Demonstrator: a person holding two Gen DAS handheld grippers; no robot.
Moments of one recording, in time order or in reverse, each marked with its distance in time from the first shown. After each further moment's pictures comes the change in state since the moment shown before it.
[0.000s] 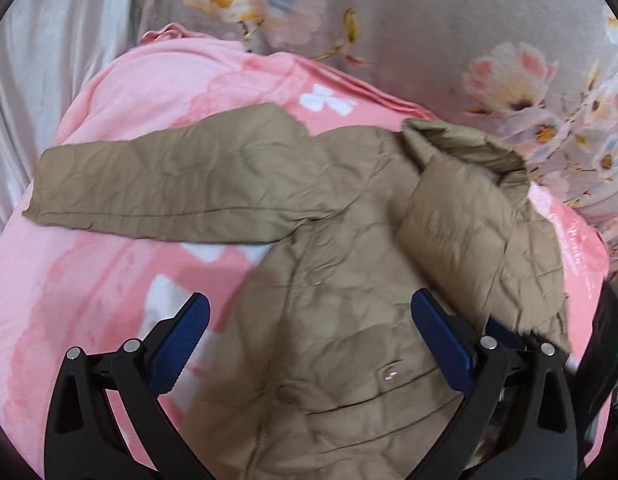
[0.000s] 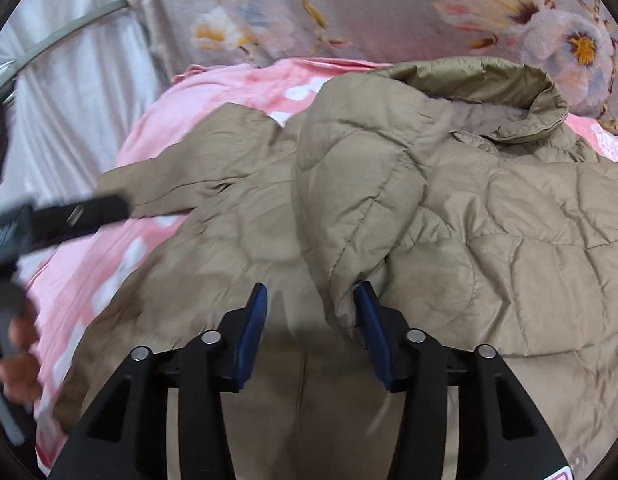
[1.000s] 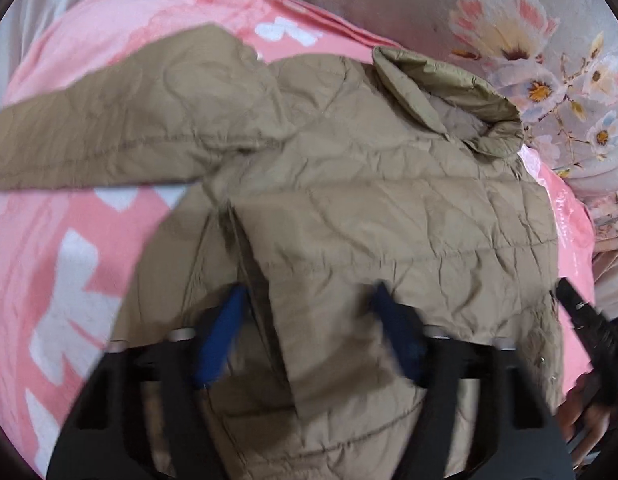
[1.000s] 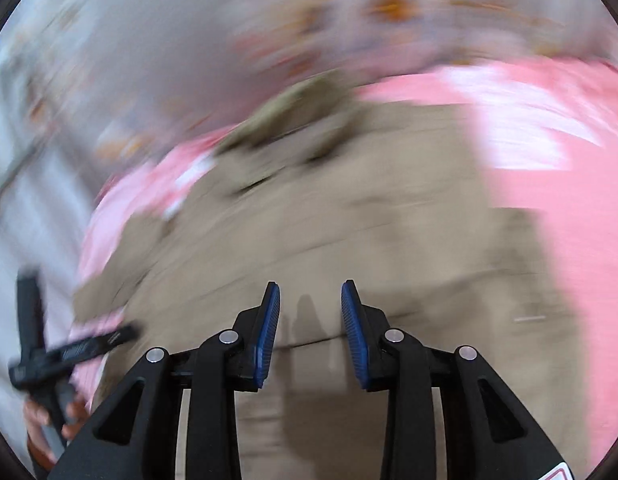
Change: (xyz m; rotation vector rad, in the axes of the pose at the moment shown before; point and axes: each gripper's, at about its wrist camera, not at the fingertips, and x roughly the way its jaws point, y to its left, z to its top) left arm 0.062 -0.031 -0.018 0.009 0.192 -0.083; right arm -0.093 -0.157 -0.021 0.489 -0.161 -0.179
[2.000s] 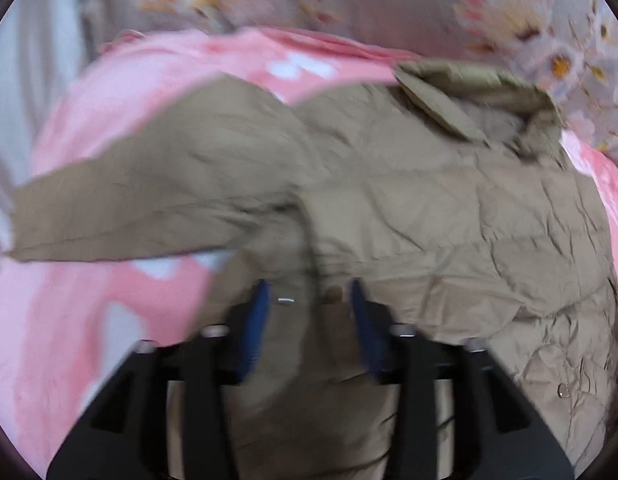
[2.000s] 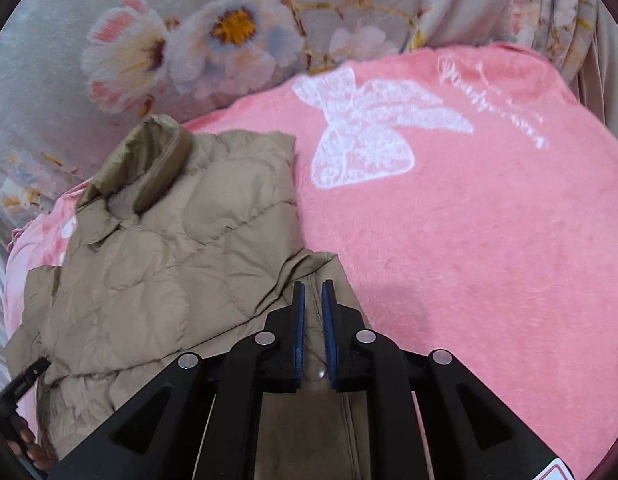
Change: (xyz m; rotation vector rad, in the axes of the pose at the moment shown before) left arm -0.002 0.003 0.016 0.139 -0.161 0.238; right arm -0.012 -0.064 0.023 0.063 -0.020 -0.299
